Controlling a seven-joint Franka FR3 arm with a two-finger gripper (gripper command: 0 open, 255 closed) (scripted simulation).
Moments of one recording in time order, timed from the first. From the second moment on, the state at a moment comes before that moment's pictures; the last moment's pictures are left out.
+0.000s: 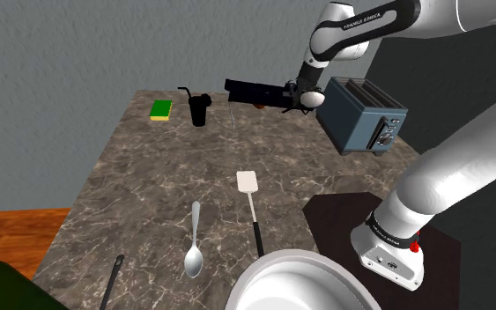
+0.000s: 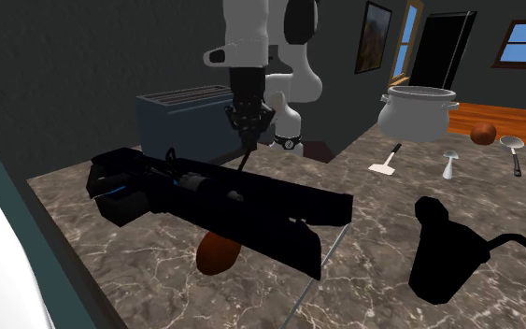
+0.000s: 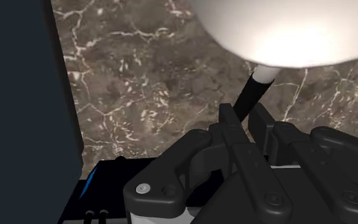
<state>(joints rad) -0.20 -0.24 -0.15 -2.33 0.02 2.24 0.38</state>
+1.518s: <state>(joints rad) 0.02 -0.17 0.25 -2.26 0.00 2.23 1.00</state>
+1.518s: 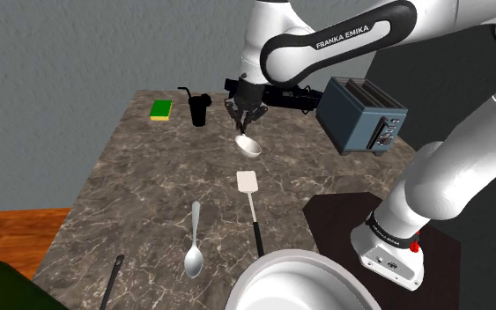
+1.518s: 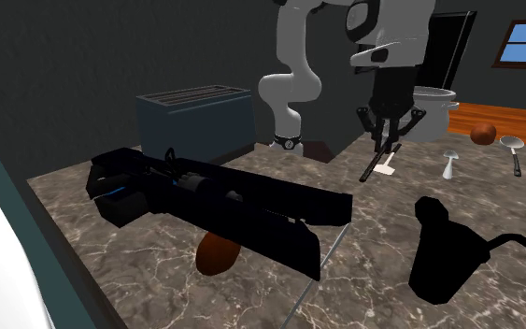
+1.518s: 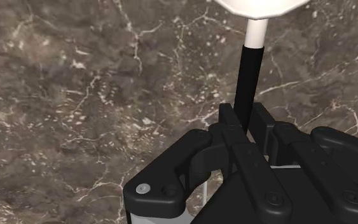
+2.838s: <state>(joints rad) 0.27 0.32 0.44 -1.67 -0.26 2.06 1.53</state>
